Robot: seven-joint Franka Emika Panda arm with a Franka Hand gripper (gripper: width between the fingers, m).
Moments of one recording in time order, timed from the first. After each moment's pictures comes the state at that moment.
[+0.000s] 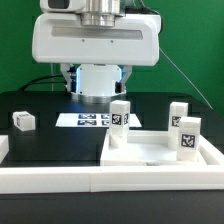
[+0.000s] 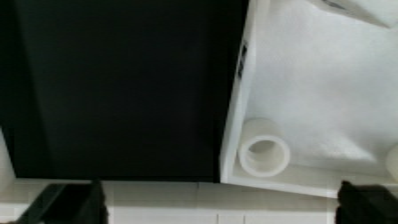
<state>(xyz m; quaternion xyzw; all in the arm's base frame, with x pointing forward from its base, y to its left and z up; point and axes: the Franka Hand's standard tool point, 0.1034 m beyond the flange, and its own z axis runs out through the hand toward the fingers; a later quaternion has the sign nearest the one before) 0.555 -0.049 0.121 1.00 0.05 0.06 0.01</state>
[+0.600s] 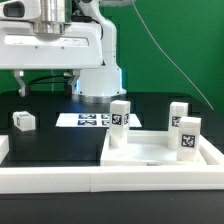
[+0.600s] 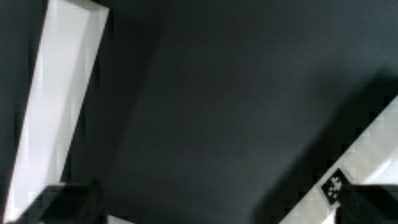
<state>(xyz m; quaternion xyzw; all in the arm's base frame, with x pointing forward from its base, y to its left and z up) 0.515 -0.126 0.108 0.98 0.21 0.04 0.01</state>
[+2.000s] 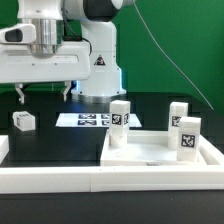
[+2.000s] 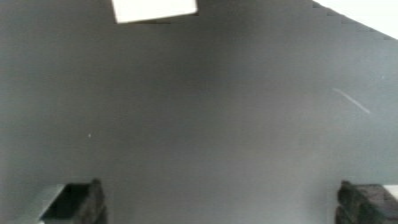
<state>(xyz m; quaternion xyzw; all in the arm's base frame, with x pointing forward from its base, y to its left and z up) 0.401 -0.147 0.068 0.98 0.18 0.00 0.01</state>
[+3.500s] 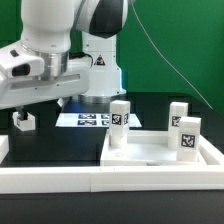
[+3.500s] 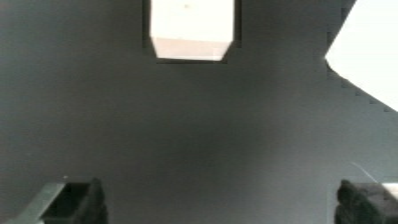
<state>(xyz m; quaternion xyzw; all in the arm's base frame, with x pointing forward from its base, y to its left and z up) 0.415 -0.150 0.042 0.94 0.26 -0.21 0.02</state>
